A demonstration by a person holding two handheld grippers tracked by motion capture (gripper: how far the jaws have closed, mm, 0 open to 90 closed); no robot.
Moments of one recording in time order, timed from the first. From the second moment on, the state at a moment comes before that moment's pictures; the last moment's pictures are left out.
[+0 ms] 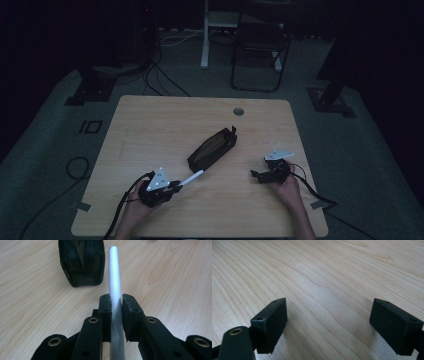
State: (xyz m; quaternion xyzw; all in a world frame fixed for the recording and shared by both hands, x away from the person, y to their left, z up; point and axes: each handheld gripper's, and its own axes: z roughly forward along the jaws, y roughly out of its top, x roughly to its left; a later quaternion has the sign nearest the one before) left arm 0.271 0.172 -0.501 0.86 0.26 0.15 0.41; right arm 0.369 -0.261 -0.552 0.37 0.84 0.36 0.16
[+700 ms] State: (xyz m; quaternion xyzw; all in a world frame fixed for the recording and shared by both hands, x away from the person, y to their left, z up) left arm 0.280 0.178 -0.485 0.86 0.26 0.15 0.41; right arm 0.369 -0.261 -0.552 0.37 0.84 0.36 0.16
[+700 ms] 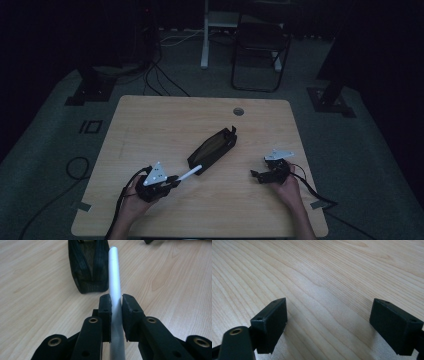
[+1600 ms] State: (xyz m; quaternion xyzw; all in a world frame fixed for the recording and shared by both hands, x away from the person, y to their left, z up) left arm 0.289 0.176 -0.461 0.86 0.25 0.17 0.42; right arm 0.369 -0.261 -0.552 0.37 0.84 0.36 0.16
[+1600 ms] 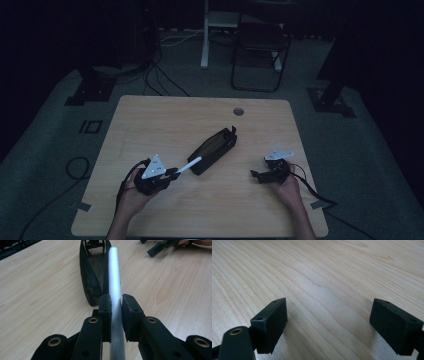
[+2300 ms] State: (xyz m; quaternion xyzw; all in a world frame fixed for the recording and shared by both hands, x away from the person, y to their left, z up) left arm 0.302 0.170 -0.448 0.85 0.26 0.18 0.42; right arm 0.369 -0.261 -0.552 0.37 0.84 0.36 0.16
